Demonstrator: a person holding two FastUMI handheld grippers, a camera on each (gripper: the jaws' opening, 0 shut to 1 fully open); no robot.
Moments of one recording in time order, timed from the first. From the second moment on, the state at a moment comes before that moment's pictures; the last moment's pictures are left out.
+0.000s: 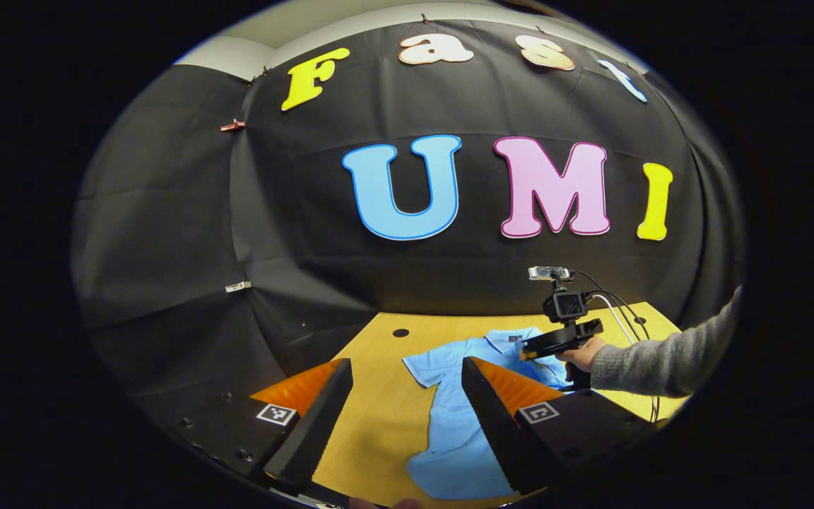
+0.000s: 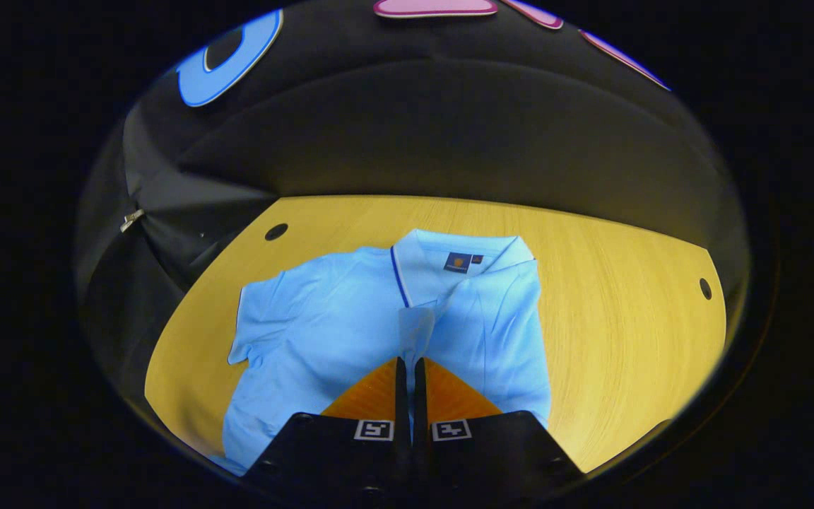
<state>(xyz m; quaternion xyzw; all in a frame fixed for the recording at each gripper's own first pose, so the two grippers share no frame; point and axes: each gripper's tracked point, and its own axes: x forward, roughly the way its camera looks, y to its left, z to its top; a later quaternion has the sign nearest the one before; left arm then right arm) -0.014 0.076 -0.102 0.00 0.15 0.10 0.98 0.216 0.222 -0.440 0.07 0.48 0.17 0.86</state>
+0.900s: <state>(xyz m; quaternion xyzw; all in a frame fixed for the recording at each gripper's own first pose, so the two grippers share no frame) -0.003 0.092 -0.127 -0.01 0.17 0.12 0.98 0.199 0.241 -0.473 0.06 0.51 0.18 0.84</state>
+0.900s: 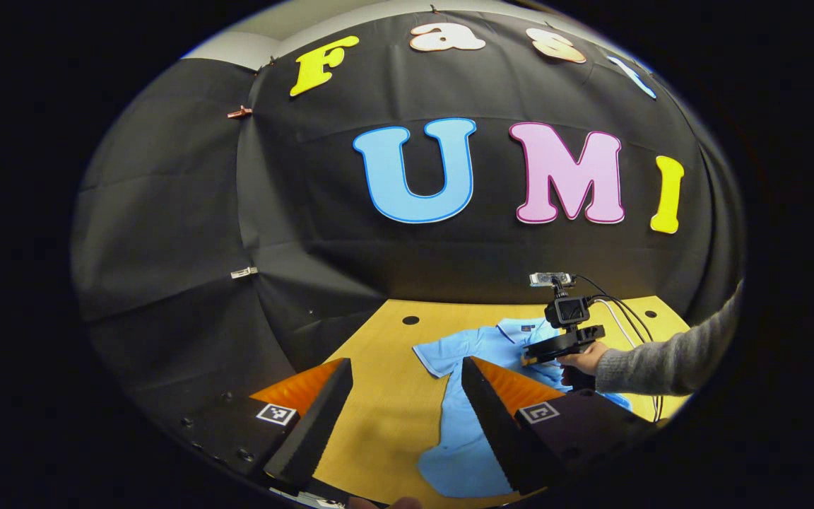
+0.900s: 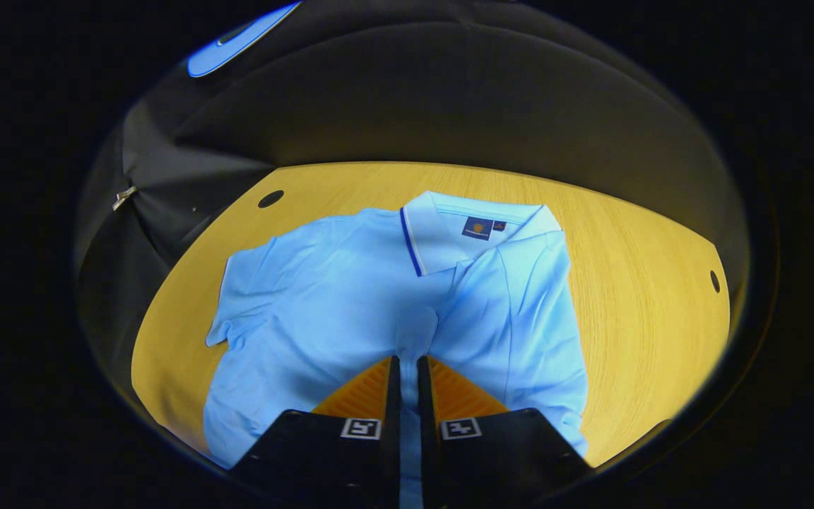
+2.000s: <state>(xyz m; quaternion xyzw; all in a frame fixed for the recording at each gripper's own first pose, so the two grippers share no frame) 0.207 0.103 -0.293 0.00 0.26 0.07 0.96 0.186 0.172 -0.320 0.10 0.28 0.19 0.94</state>
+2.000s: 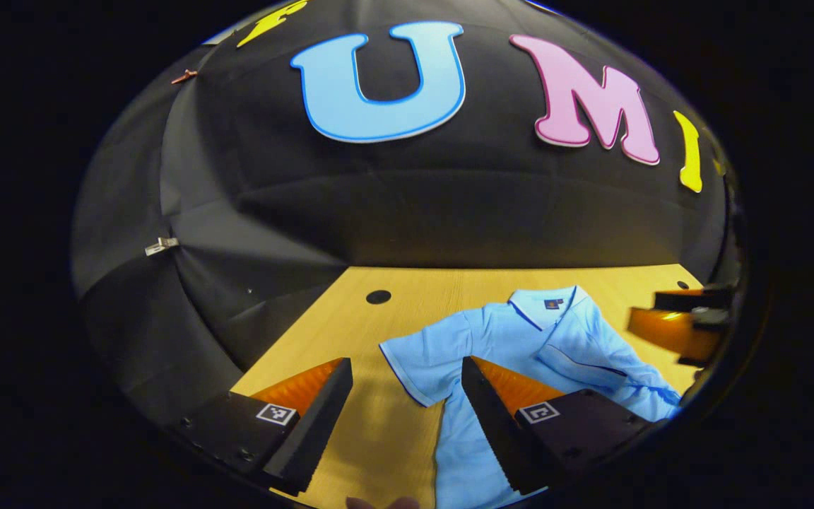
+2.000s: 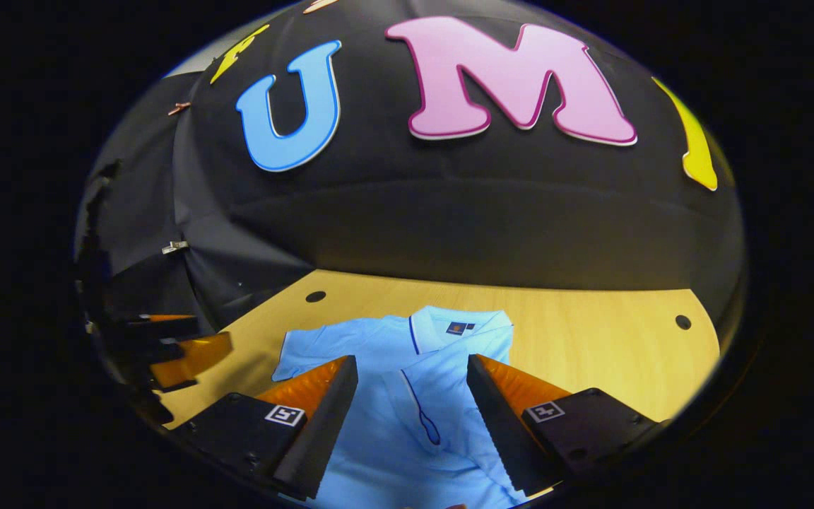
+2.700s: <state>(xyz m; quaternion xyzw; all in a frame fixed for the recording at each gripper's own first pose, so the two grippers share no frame) 0.278 0.133 -0.414 -0.10 0.43 0.13 0.89 0.100 0.048 -0.278 0.10 0.28 0.16 0.94</state>
